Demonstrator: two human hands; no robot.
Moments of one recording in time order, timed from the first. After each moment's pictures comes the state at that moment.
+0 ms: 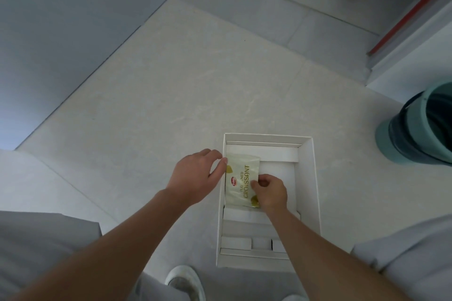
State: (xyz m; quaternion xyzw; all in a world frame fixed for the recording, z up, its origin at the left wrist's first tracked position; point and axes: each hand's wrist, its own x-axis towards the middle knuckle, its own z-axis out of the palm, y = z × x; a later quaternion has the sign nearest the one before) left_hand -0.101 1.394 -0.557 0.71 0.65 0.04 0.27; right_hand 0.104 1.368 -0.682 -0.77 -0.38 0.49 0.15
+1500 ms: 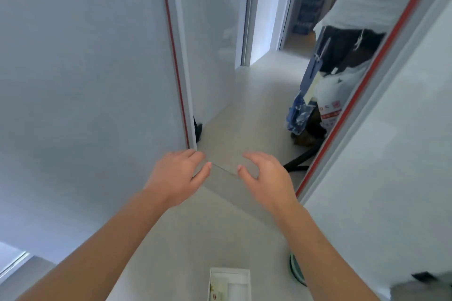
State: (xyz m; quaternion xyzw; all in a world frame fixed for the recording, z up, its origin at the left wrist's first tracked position) left_hand -0.102 1.475 0.293 0.79 0.60 0.13 -0.03; right_hand 0.127 1.485 0.277 -0.61 -0.73 0.17 0.27
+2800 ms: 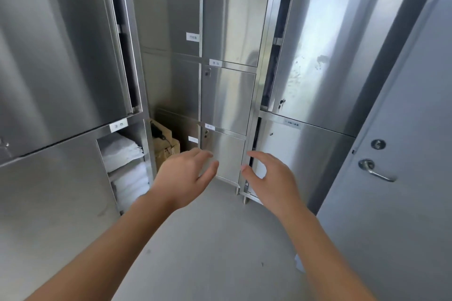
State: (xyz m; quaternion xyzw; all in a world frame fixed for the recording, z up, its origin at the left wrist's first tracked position) left_hand -0.264 0.778 0.439 0.15 0.95 0.14 -0.22; right_hand -0.263 1.000 0.439 0.08 -0.91 0.38 0.15
